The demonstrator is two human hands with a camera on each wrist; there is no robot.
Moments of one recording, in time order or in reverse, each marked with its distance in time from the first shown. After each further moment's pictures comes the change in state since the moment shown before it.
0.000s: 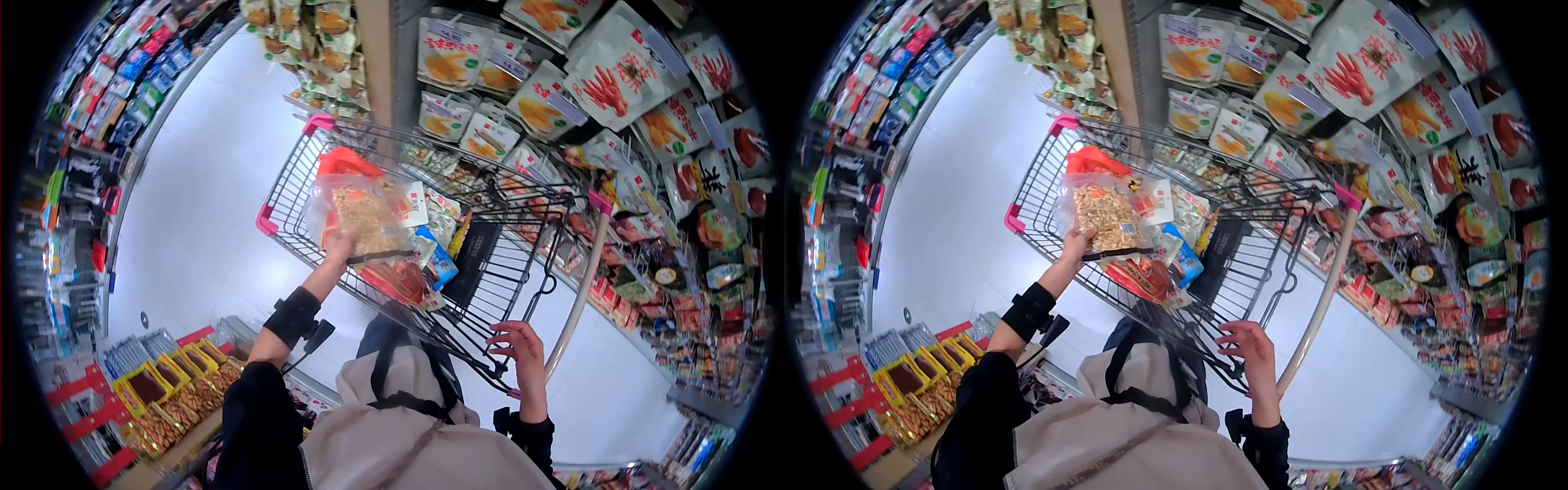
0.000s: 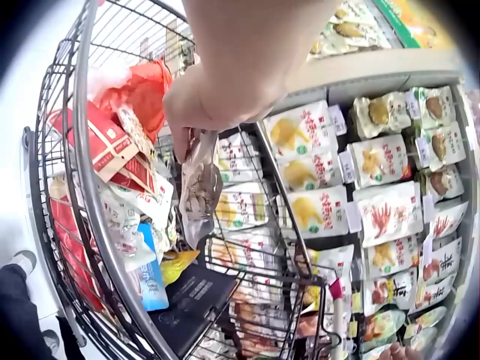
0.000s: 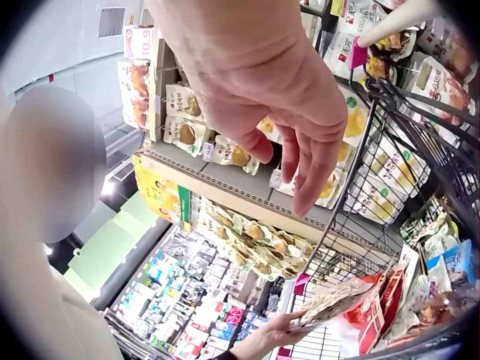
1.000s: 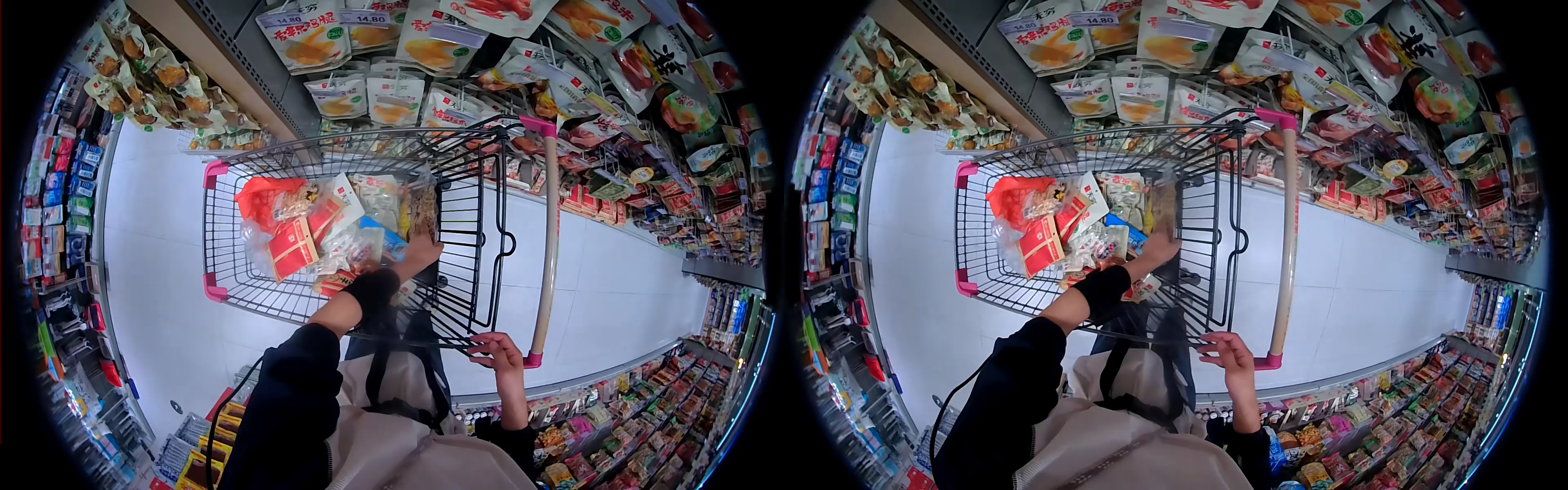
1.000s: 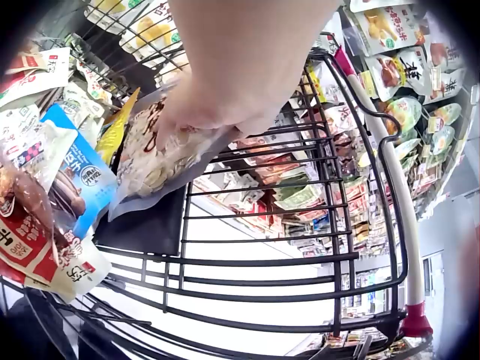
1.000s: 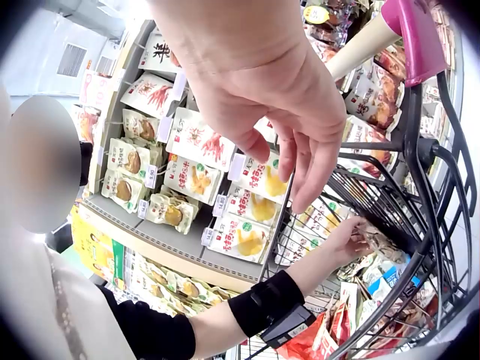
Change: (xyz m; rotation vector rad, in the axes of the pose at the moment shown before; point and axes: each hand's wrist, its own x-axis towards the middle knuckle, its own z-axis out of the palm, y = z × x) left_hand -0.039 -0.110 0.272 0.918 -0.603 0.377; right_hand -0.038 0.067 -0.017 0.285 0.352 0.119
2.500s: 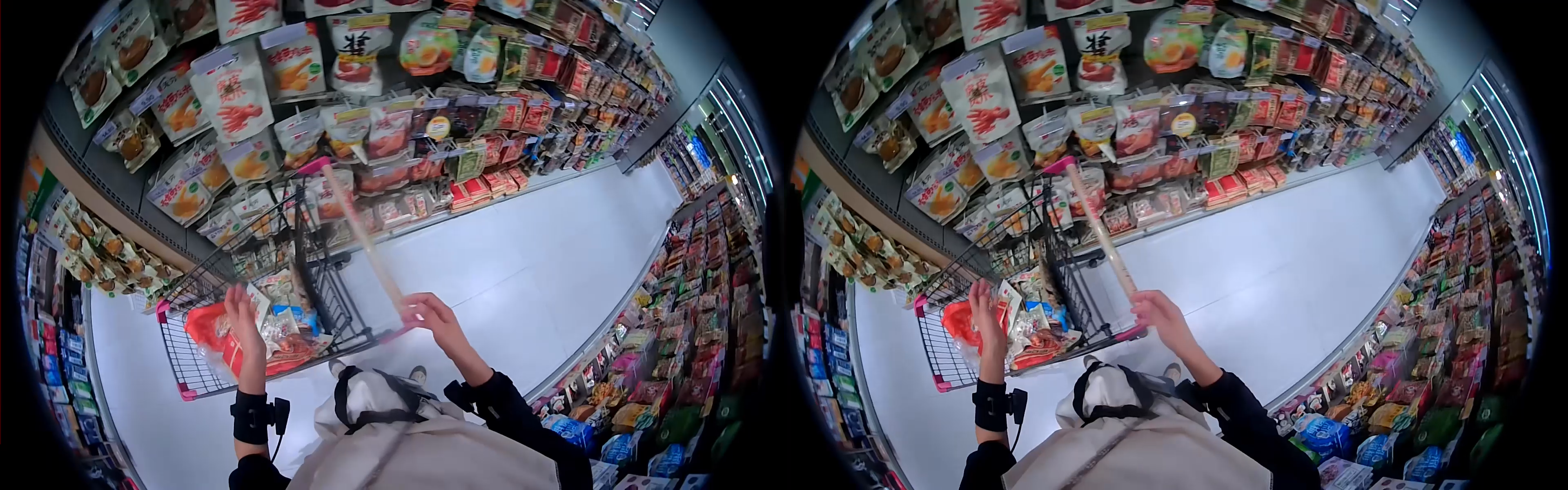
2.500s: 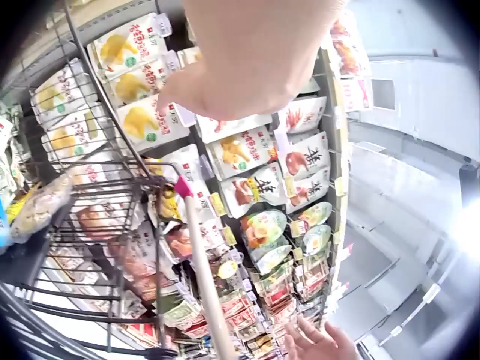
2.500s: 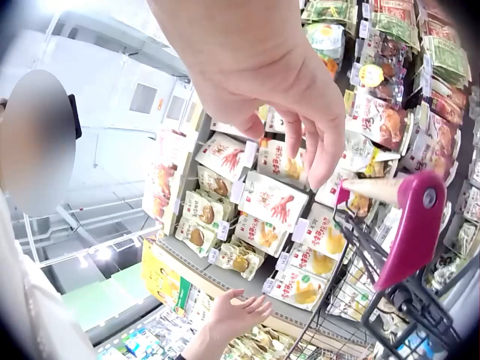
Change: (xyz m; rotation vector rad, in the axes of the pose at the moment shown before) left_hand -0.188 0.137 -0.147 -0.802 0.343 0.301; right_hand -0.080 0.000 -0.136 0.145 -0.028 -0.520
